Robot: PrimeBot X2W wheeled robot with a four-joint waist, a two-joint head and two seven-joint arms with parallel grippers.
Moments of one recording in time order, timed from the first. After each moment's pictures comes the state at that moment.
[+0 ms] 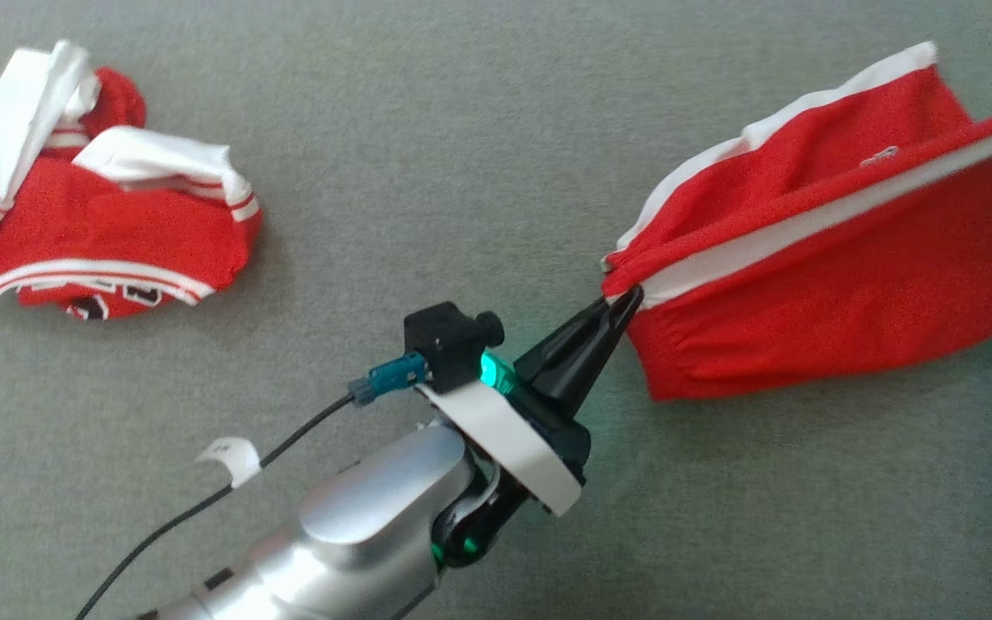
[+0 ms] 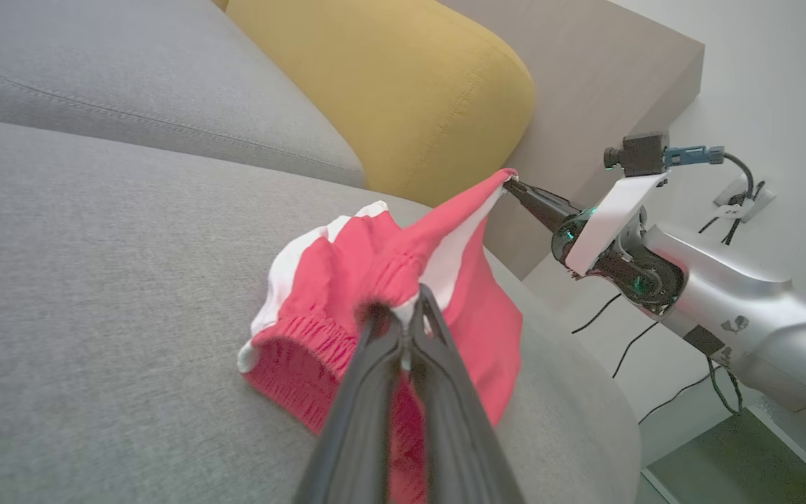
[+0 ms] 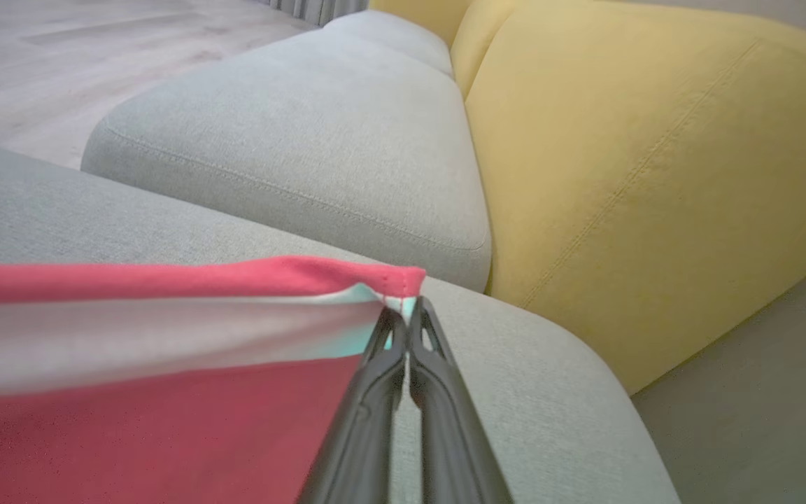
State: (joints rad) left arm -0.68 0.13 -1.13 0.35 -1.00 -0.13 -0.26; right arm -0.49 -0.49 -0.05 0.44 0.05 0.12 -0.01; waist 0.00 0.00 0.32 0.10
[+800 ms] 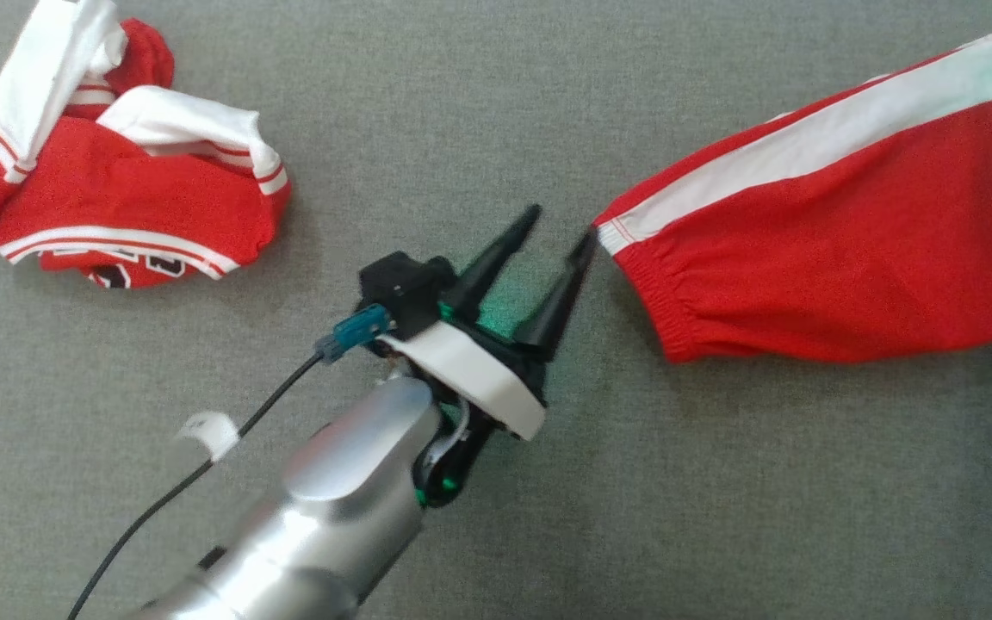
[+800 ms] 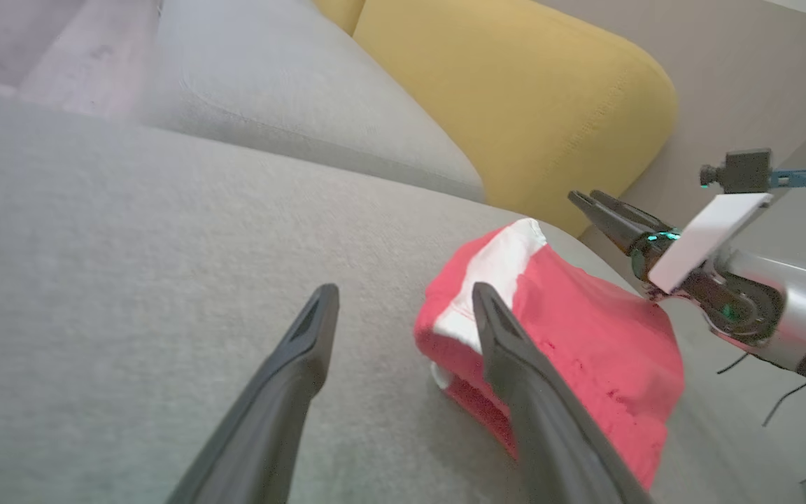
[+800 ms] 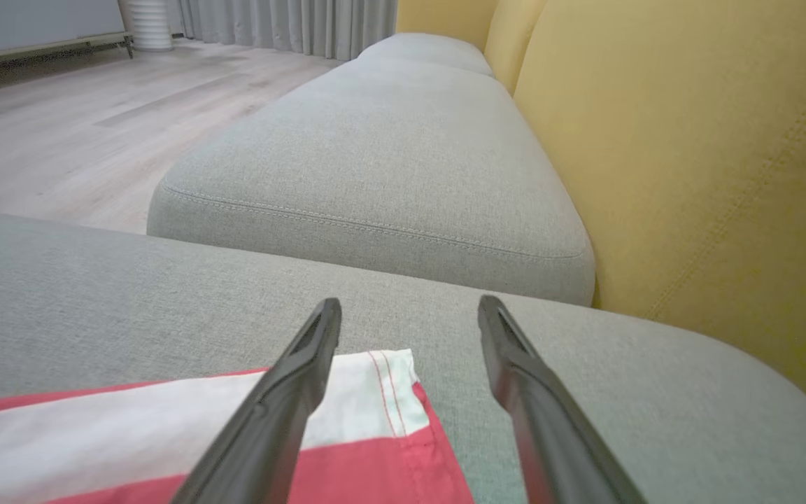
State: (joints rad) left arm -0.72 0.06 -0.99 0.54 -0.93 -0.13 -0.26; right arm -0.80 -0.44 0.12 0.88 0.17 0.12 -0.24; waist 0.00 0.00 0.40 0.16
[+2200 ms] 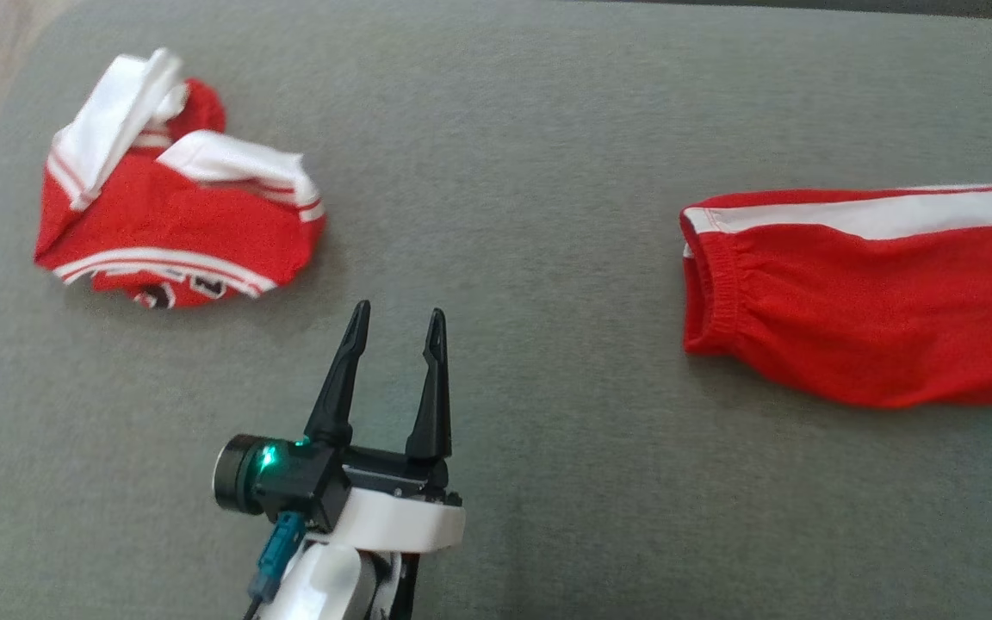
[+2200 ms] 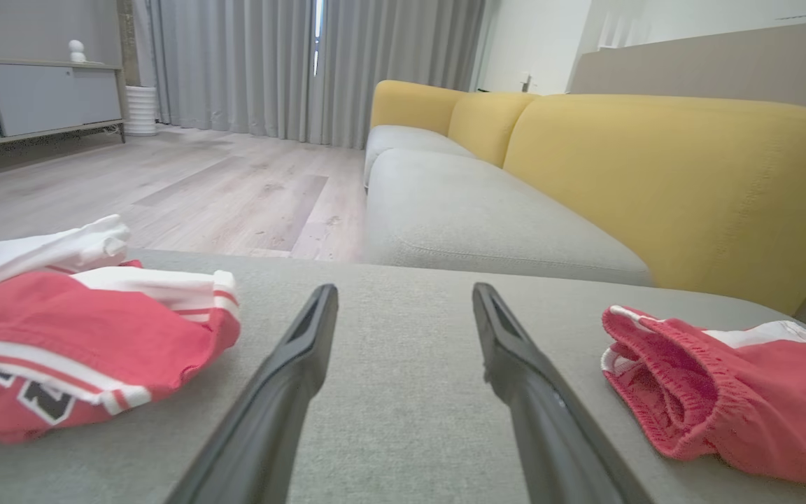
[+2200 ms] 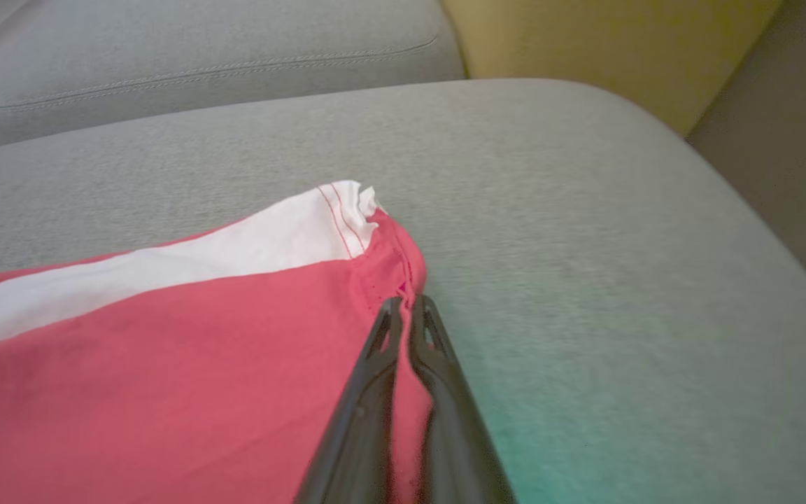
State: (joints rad) left arm -0.16 0.05 -0.49 0.09 -0.29 0.16 -0.26; right arm -0.62 -0.61 0.30 1.09 0.71 0.12 -0.09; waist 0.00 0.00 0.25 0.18
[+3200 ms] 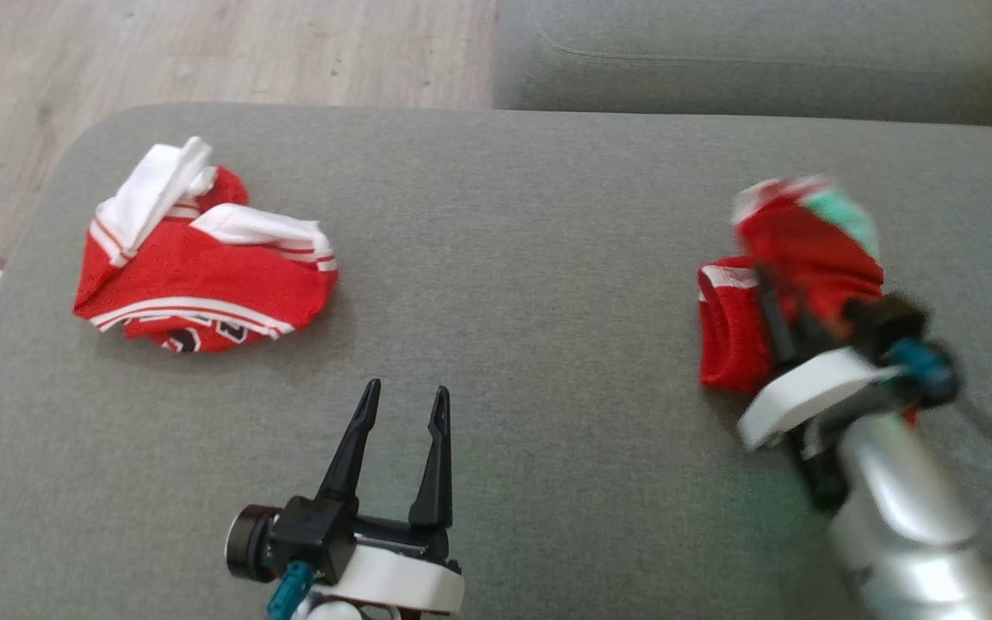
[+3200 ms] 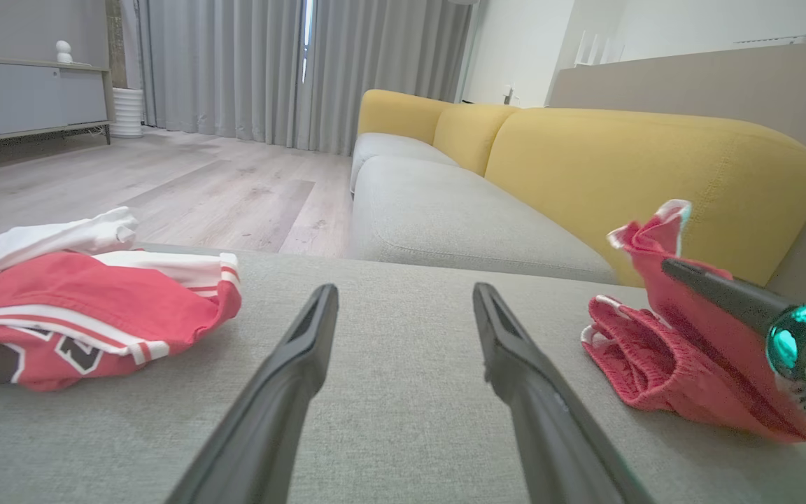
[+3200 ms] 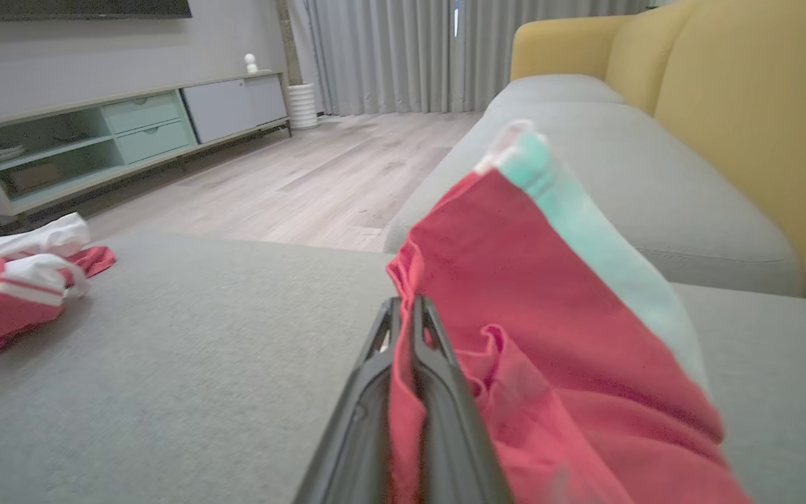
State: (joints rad) left arm -0.05 0.05 -0.49 0.16 -0.31 0.12 -0.26; right arm -0.45 -0.18 0.25 0.71 0.25 0.12 -0.25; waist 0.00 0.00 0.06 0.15
